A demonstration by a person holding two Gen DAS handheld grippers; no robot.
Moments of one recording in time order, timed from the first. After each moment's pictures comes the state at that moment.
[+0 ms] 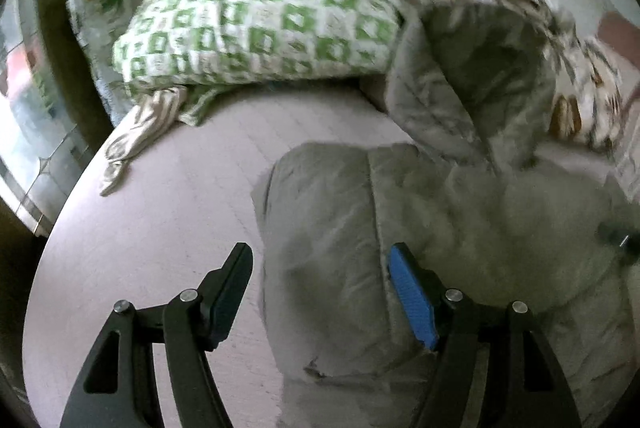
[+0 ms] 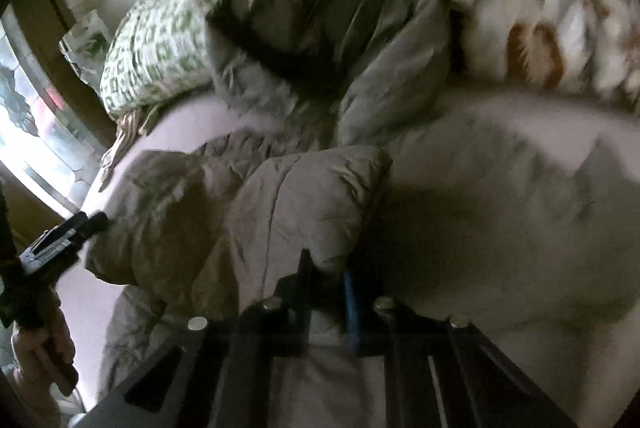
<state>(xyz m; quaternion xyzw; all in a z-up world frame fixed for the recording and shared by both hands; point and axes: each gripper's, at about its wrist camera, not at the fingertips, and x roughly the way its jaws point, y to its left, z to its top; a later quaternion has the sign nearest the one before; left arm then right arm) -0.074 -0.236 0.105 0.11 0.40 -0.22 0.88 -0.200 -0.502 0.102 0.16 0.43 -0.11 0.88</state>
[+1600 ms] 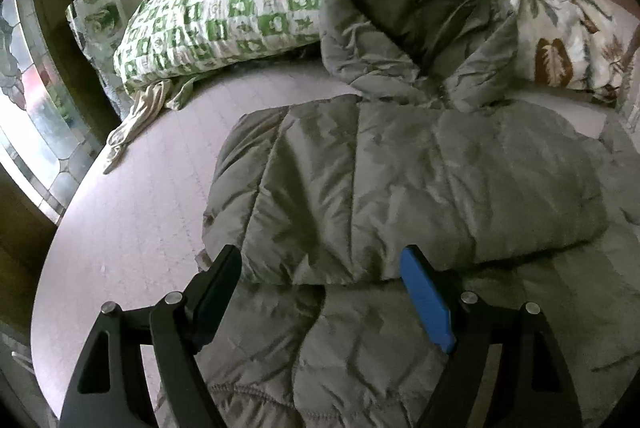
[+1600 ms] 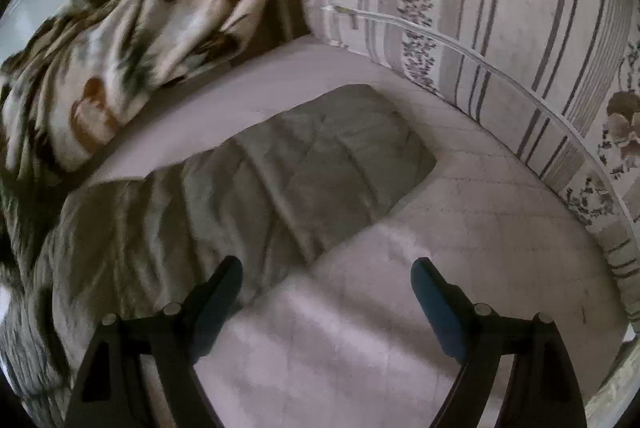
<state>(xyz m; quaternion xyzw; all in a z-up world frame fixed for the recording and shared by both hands) -0.164 -0.308 0.075 0.16 0.40 -0.16 0.89 -0.468 -0.860 0.075 0.30 0.39 -0.44 0.75</state>
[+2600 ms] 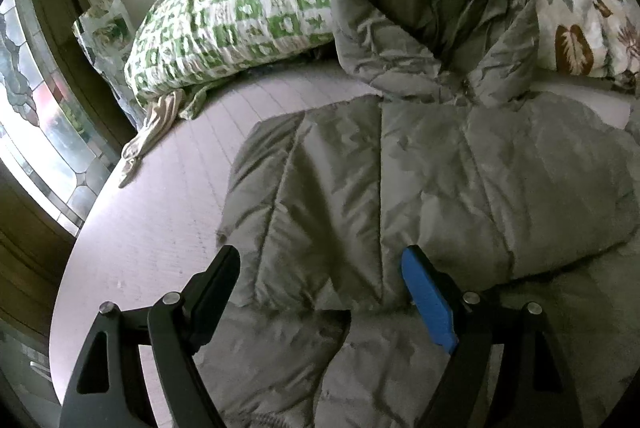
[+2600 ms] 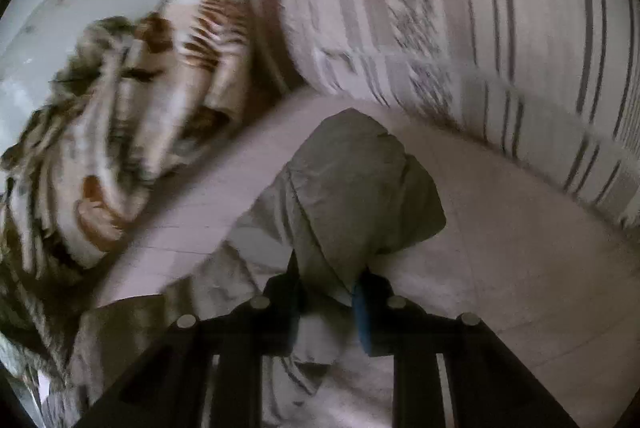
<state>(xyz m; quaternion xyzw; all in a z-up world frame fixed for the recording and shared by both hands) -0.152 -0.315 0.072 0.19 0.38 -0.13 0.90 -0.441 -0.899 0.086 0.34 0.27 -0.44 0.78</state>
